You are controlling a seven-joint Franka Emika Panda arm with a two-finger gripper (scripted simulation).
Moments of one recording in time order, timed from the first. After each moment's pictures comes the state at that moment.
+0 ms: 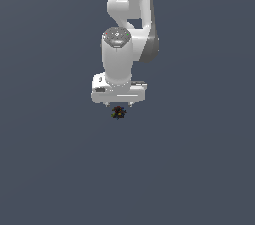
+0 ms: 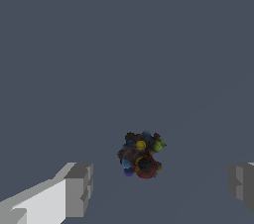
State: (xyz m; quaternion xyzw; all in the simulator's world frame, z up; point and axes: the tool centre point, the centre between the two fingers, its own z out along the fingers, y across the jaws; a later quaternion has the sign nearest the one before) arm -0.010 -0.035 0.170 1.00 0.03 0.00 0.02
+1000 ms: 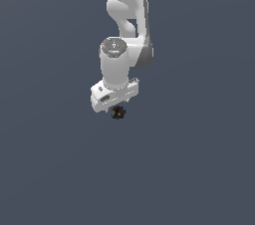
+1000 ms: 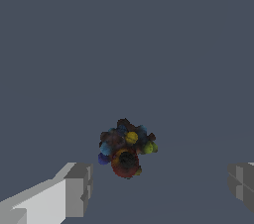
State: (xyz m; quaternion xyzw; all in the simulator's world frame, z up) arm -0.027 -0.048 0.135 0.96 0.27 -0.01 0.02
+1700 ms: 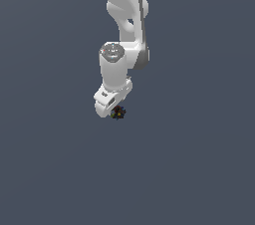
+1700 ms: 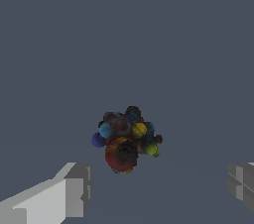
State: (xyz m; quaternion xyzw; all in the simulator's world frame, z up) arm -0.041 -0.053 0.111 0.89 0.45 -0.02 0.01
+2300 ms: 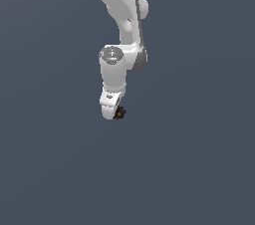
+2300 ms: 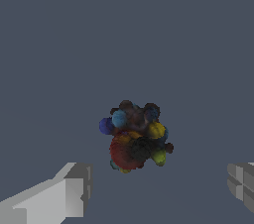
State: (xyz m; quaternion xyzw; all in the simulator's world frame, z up) arm -0.053 -0.053 0.093 0.80 0.60 -0.01 0.00
